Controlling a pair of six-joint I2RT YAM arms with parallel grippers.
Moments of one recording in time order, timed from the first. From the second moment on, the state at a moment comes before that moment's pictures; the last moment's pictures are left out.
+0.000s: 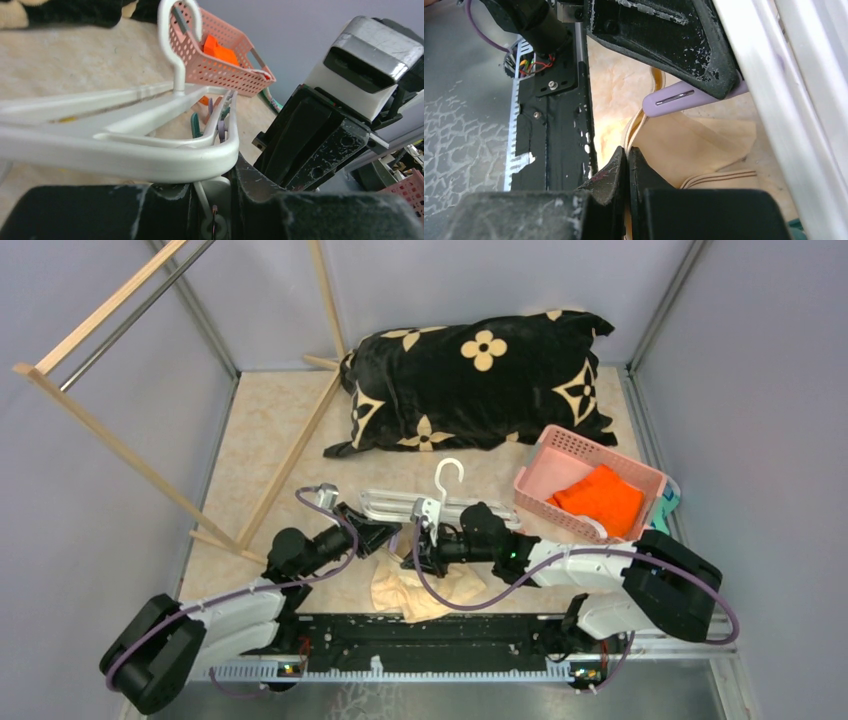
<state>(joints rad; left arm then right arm) -0.63 0.95 0.04 1.06 0.37 -0.69 1.03 1.29 0.50 0.49 -0.43 0.10</state>
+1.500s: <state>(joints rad) -0.63 1.13 0.01 1.25 0.40 -0.74 1.03 1.36 0.44 0.65 -0.43 0.15</state>
